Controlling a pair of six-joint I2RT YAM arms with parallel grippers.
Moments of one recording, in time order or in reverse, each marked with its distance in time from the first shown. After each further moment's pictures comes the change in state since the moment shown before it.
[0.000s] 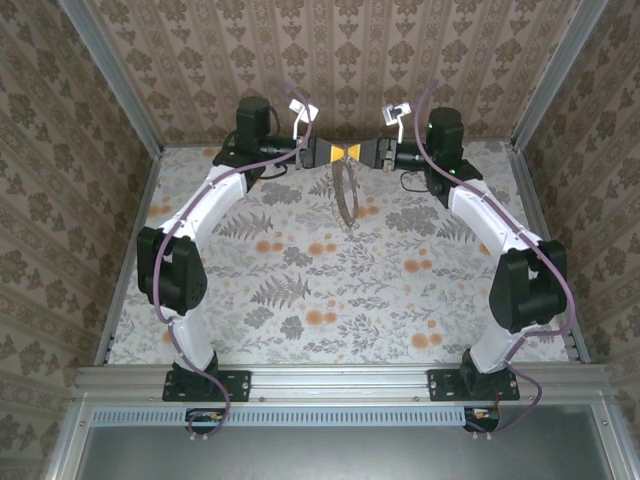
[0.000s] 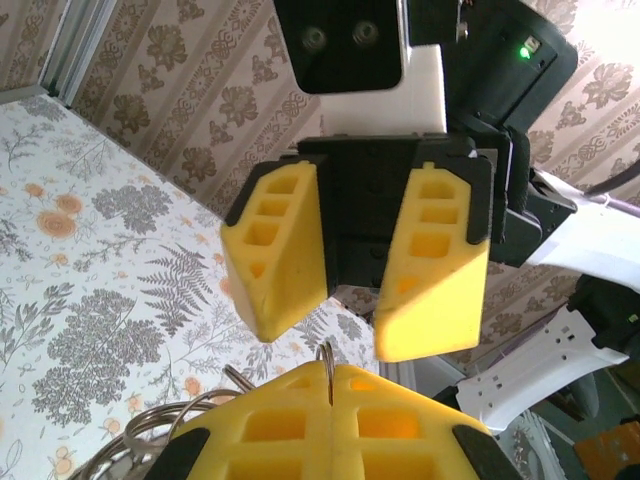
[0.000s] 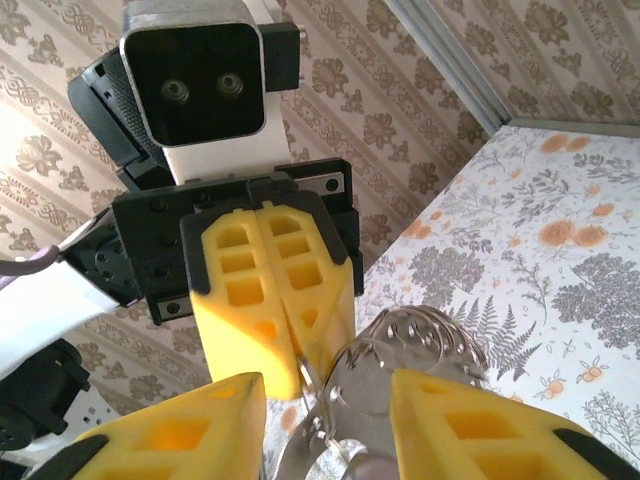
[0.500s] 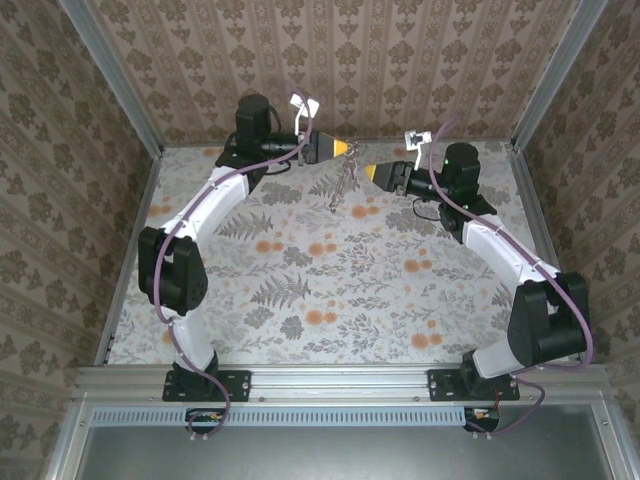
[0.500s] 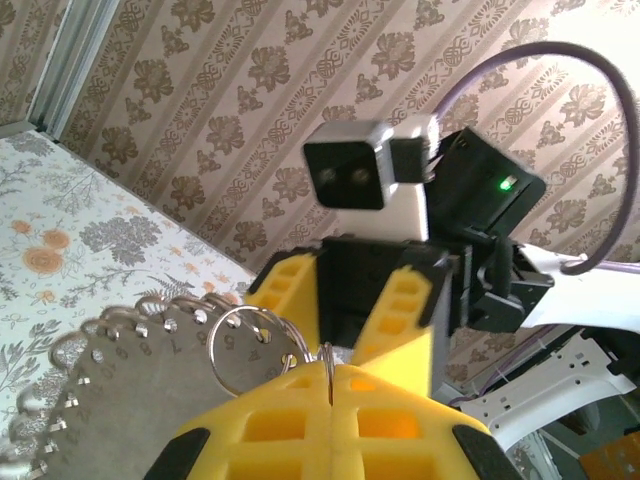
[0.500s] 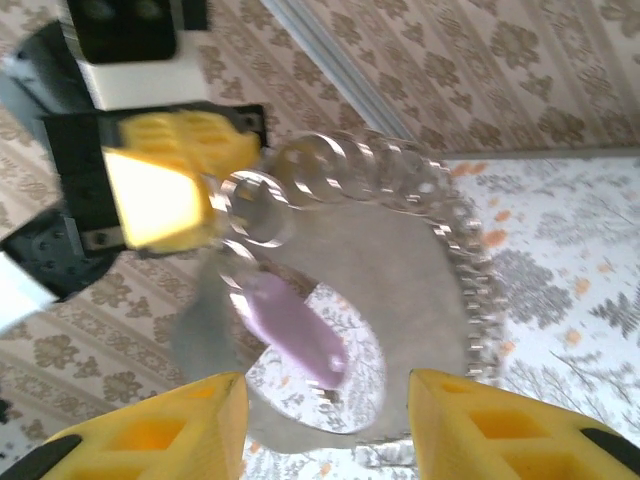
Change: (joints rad) left arm -0.015 -0.001 -0.013 0.153 -0.007 -0.107; right arm -0.024 -0.208 -0.361 0.168 0.194 0.007
